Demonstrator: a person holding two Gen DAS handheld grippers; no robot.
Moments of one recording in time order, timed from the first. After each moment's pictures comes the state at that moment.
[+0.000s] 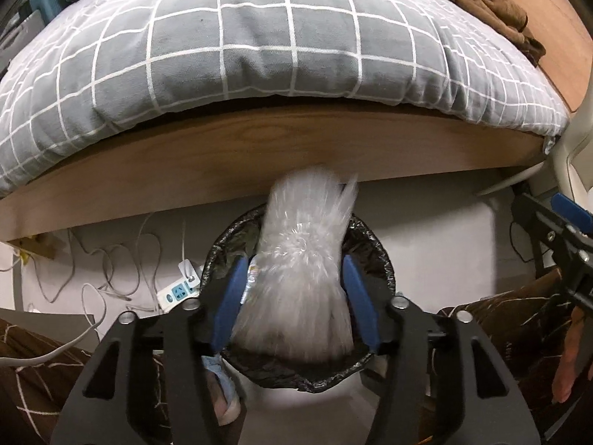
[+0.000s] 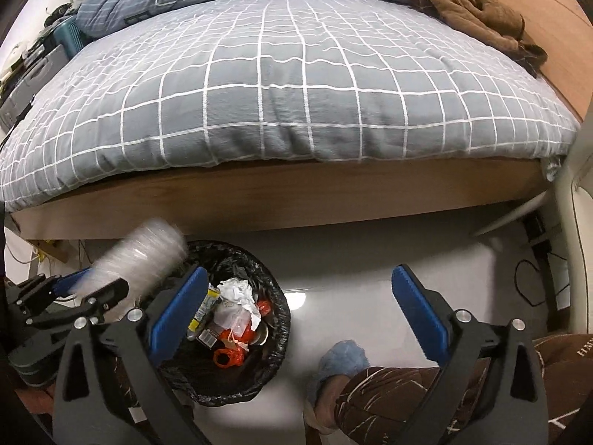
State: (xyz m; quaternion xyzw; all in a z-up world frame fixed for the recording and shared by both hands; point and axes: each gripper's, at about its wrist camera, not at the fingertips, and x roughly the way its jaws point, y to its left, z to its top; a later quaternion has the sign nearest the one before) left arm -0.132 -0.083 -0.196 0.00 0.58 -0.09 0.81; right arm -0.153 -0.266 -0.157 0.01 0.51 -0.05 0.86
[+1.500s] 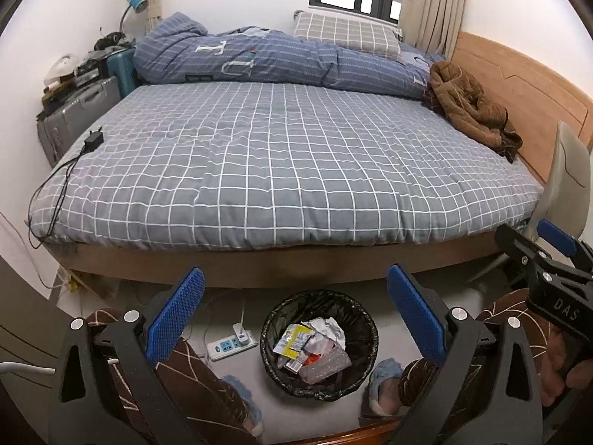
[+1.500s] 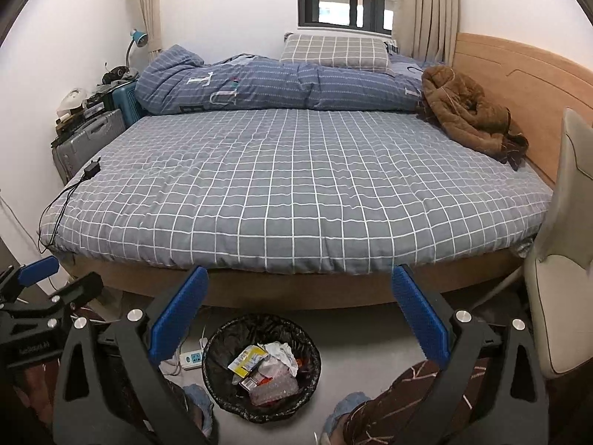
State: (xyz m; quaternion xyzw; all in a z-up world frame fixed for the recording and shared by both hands) left arm -0.237 -0.018 0.034 -0.02 0.40 -0.04 0.92; right arm -0.244 -0.214 0.046 0.00 0.35 -0.01 0.94
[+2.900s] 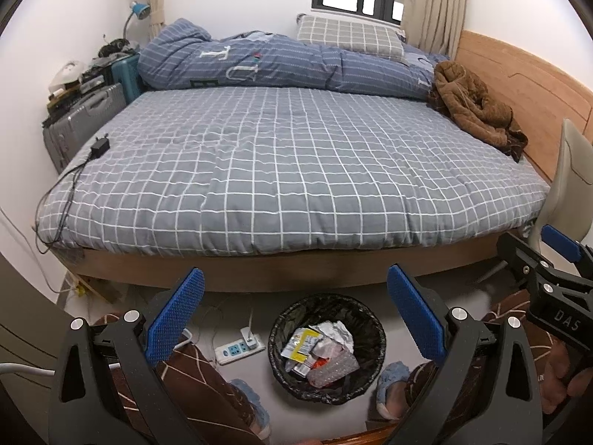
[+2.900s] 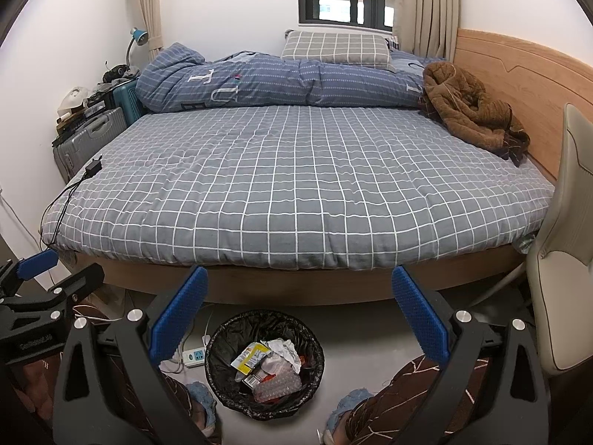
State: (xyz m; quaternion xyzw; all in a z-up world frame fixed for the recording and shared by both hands) left arm -0.233 -0.016 0.037 -0.01 0.39 -0.02 0.92; right arm -0.246 -0.208 0.041 0.00 0.35 0.00 0.94
